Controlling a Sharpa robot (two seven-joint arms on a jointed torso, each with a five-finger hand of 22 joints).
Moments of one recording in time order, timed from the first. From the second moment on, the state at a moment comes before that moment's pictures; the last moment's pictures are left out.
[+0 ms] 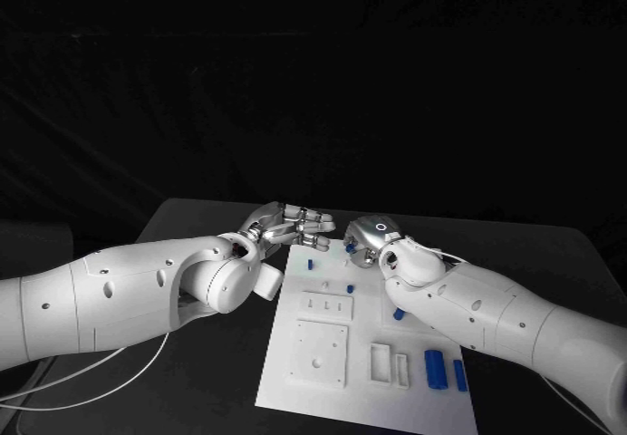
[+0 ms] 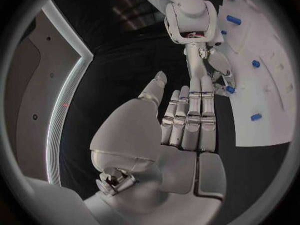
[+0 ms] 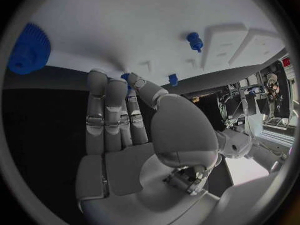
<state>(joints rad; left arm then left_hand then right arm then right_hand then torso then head) 1.42 -0.77 -0.20 1.52 -0.07 -0.33 0.31 1.37 0.00 0.02 -0.11 0.13 1.00 0.15 0.07 0.10 1.11 0.13 0.06 0.06 1.24 0.08 0.13 0.13 0.09 1.04 0.06 0.35 0.18 1.19 -0.29 0.00 0.87 -1.85 -0.44 -0.18 1.25 -0.07 0.61 -0.28 0.08 1.23 0.09 0.06 0.06 1.30 0.05 0.06 0.06 1.43 -0.05 0.93 0.50 0.11 1.46 -0.08 0.41 1.16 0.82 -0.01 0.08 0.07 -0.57</state>
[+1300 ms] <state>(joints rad) 1.42 -0.77 -0.20 1.50 -0.07 -0.33 0.31 1.37 0.00 0.02 -0.11 0.13 1.00 0.15 0.07 0.10 1.10 0.13 0.06 0.06 1.24 0.08 0.13 0.13 0.08 1.04 0.06 0.35 0.17 1.19 -0.33 0.00 0.90 -1.77 -0.46 -0.15 1.22 -0.11 0.53 -0.25 0.16 1.09 0.13 0.06 0.06 1.10 0.10 0.06 0.06 1.44 -0.01 0.89 0.45 0.13 1.46 -0.04 0.29 1.09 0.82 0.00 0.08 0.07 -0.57</state>
